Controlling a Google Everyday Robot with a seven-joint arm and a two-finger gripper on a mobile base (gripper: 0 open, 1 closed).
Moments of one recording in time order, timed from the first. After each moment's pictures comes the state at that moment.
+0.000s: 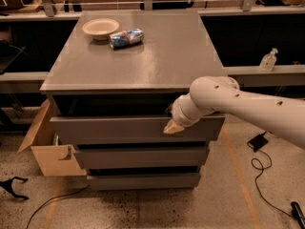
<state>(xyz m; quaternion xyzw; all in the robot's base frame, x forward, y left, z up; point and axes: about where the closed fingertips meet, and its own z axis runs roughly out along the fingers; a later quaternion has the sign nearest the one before) 0.625 -0.068 0.654 -0.68 0.68 0.01 0.27</state>
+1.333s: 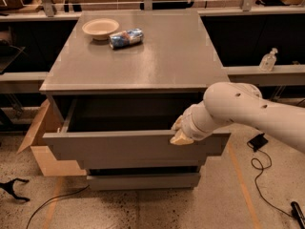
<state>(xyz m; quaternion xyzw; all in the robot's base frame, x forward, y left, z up) 0.547 -0.084 0.685 -0.66 0.71 0.04 0.25</state>
